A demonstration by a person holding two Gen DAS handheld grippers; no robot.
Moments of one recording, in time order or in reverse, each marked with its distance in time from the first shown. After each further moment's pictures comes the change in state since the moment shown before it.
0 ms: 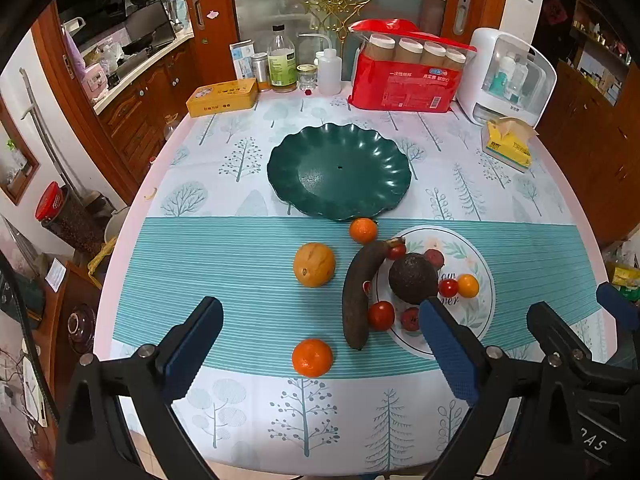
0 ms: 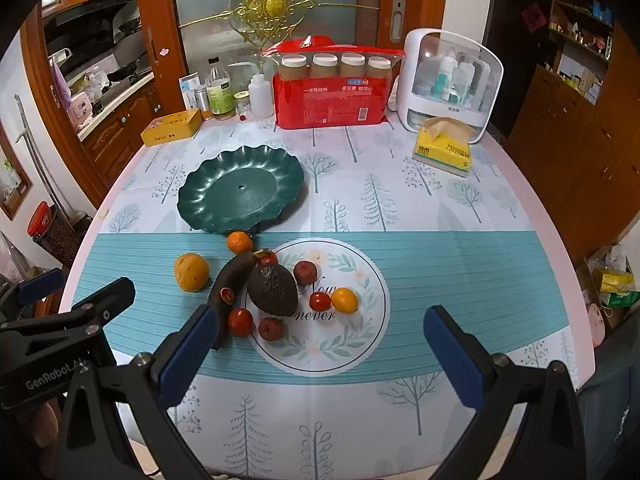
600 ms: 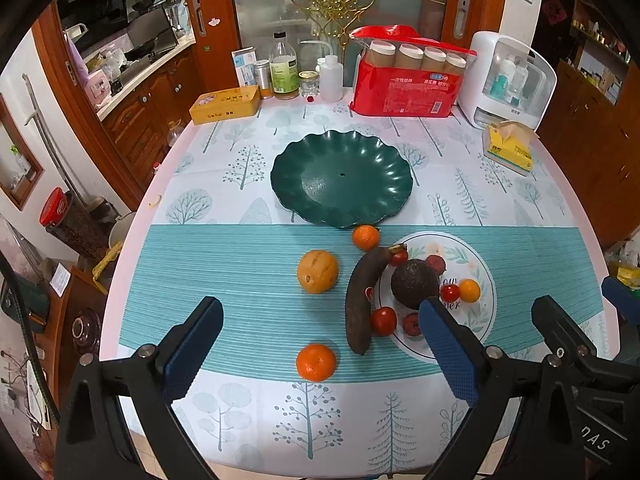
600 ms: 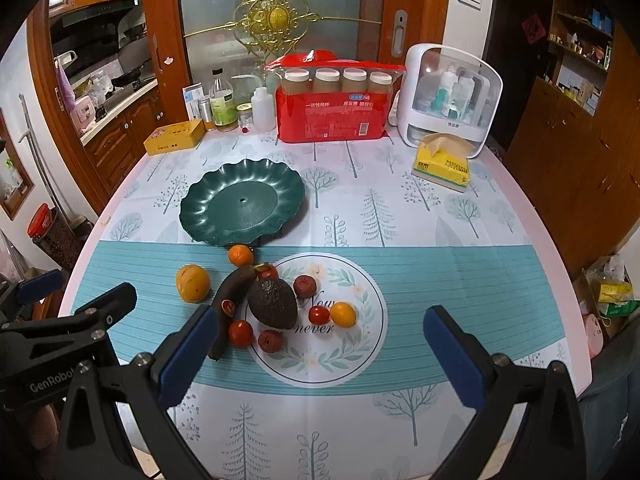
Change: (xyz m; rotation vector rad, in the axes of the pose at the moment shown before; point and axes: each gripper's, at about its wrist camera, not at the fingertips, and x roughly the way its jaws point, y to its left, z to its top) left arm -0.008 -0.004 0.003 0.013 -0.028 0.022; right arm -0.011 -0.002 0.012 -0.017 -0.043 0.000
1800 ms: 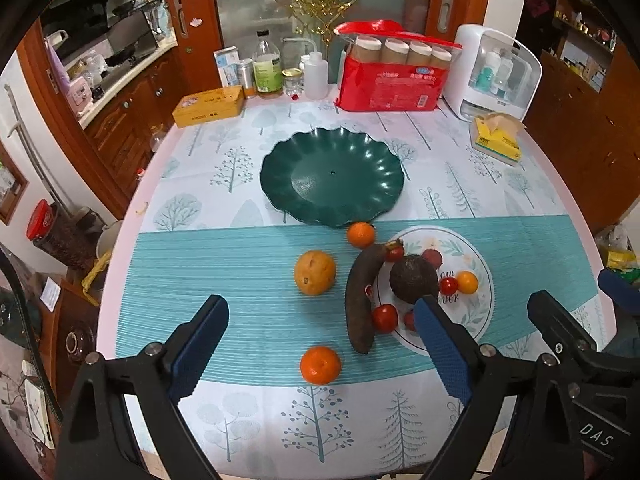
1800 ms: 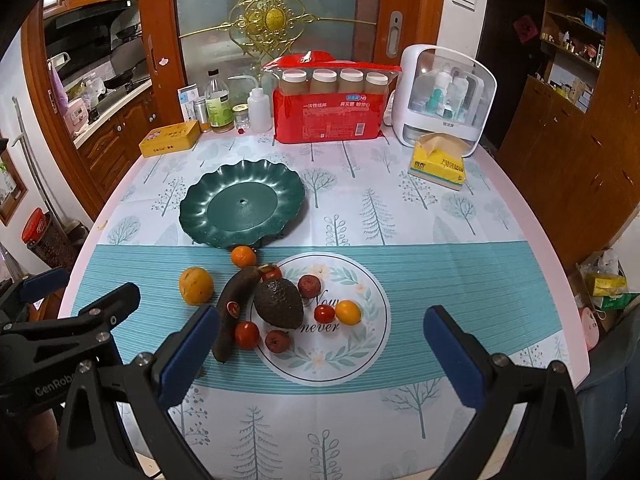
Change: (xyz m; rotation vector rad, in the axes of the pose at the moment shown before) left arm 0.008 0.014 0.005 0.046 0.031 -0.073; right arm -0.002 0.013 -0.002 0.017 0.013 -0.026
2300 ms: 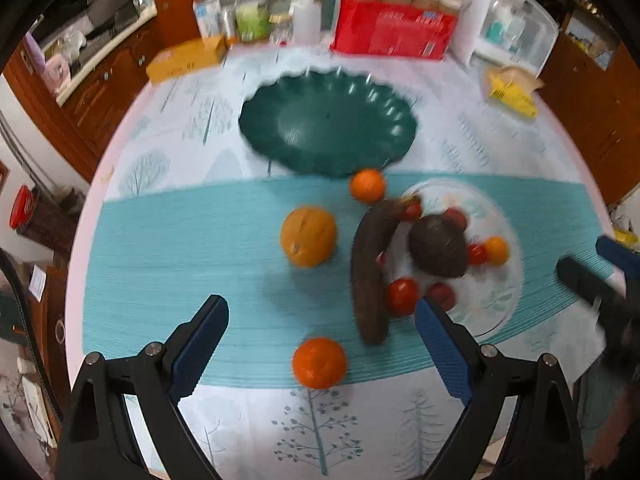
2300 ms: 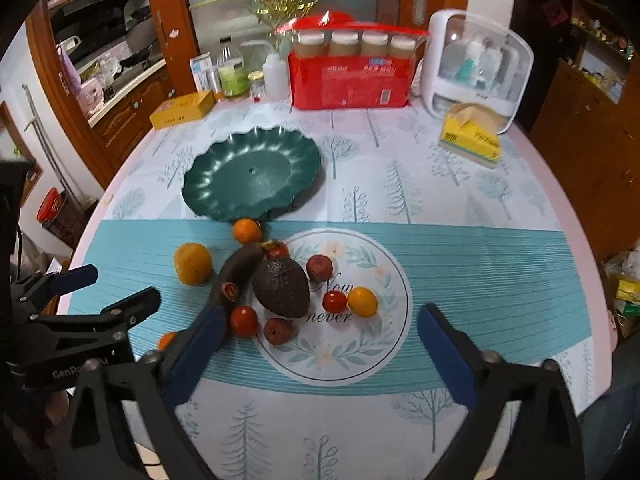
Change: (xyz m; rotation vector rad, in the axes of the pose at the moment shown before) left arm 0.090 0.004 -0.017 0.006 0.154 -0.015; right arm 0.071 -0.016 -0.006 -0.042 0.114 0.110
